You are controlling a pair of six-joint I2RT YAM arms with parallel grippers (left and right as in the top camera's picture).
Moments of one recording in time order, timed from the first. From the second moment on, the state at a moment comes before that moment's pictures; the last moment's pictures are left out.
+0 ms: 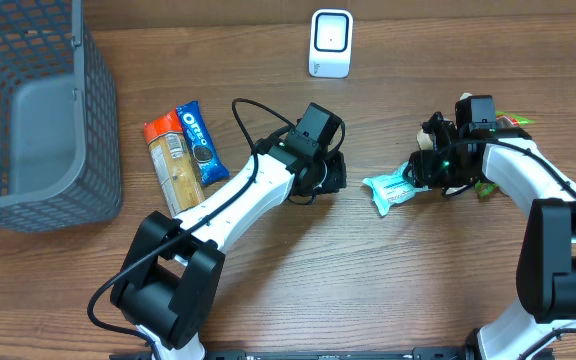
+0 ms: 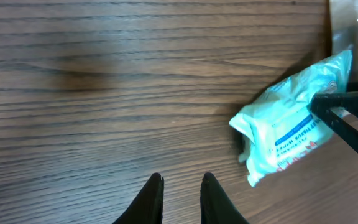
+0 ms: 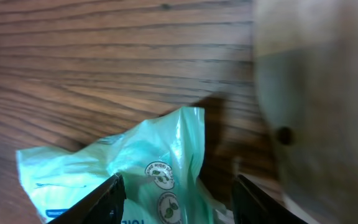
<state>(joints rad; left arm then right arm) -0.59 1.86 1.30 -0.58 0.21 -0.68 0.01 1.85 1.12 -0.64 -0.36 -0.04</state>
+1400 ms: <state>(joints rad) -0.52 1.86 1.30 -0.79 0.21 -0.59 0.13 1.81 1.20 -0.88 -0.52 0.36</state>
